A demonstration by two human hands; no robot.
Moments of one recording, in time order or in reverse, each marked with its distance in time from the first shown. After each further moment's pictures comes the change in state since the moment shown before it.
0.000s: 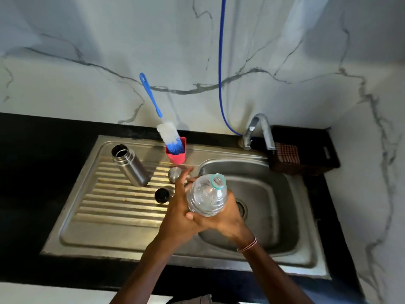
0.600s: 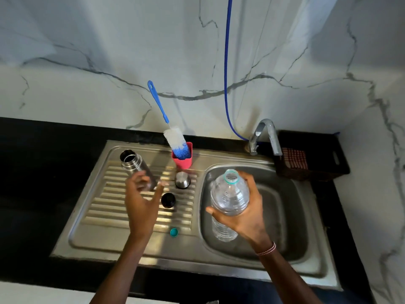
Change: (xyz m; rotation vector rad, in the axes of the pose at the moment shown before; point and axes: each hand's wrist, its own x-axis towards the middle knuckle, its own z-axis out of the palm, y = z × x) left_hand 0.011 -0.041 -0.071 0.107 0.566 -0.140; right_hand 0.001 -0.020 -0.022 -0.180 0.212 -0.272
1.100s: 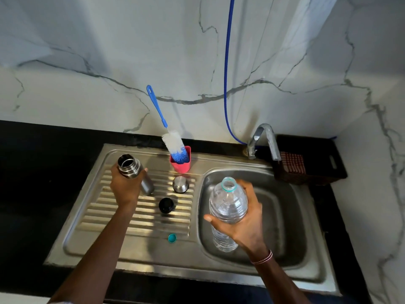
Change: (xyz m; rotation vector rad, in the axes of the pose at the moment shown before) left_hand 0.102 -0.070 0.006 0.171 0.194 -0.277; right_hand -0.003 -0.003 0.004 -0.054 0.017 -0.003
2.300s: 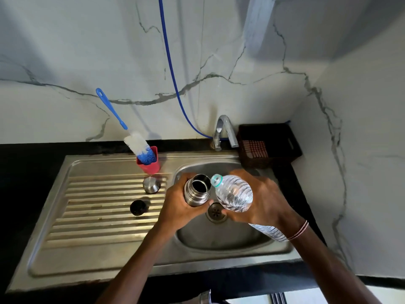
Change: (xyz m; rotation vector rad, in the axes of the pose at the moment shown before) left_hand -0.197 0.095 0.054 -0.184 -0.843 0.572; right_hand -0.001 -0.013 -0.133 -0.725 -0.262 -0.084
